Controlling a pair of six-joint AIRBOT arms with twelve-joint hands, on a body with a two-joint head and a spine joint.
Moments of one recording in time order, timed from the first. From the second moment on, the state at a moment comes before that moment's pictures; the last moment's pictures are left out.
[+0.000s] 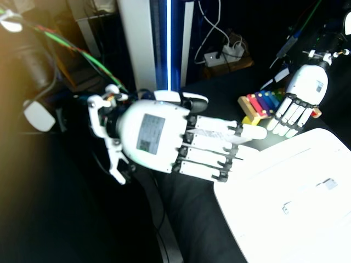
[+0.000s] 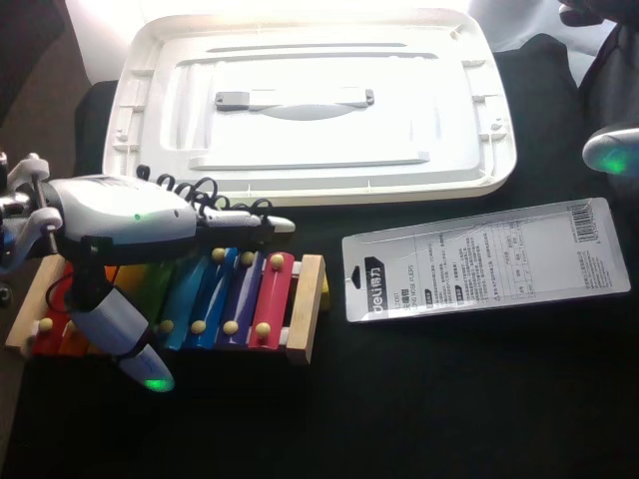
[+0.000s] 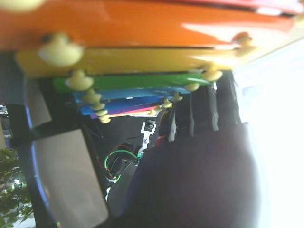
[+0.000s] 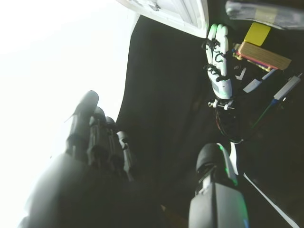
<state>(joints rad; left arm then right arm) 0.70 -0.97 1.20 1.07 -0.43 0.07 -0.90 -0.95 1.40 -0.26 1.12 0.01</state>
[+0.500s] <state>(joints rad) 0.70 -0.98 1.22 1.04 -0.45 0.07 -0.90 -0.96 1.40 -0.26 1.12 0.01</state>
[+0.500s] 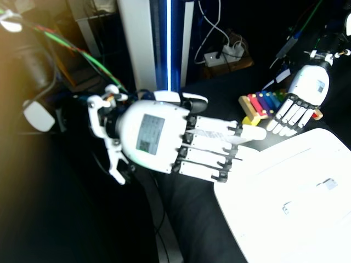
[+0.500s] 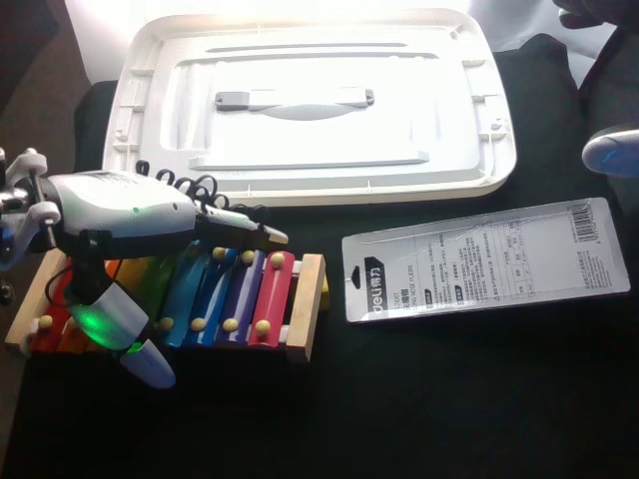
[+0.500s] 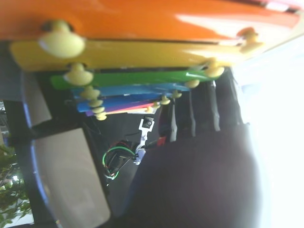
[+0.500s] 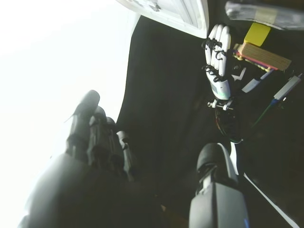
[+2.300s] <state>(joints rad) 0.56 -0.87 1.21 0.86 -0.50 0.21 -0.90 -0.96 1.40 -0.26 1.12 0.01</state>
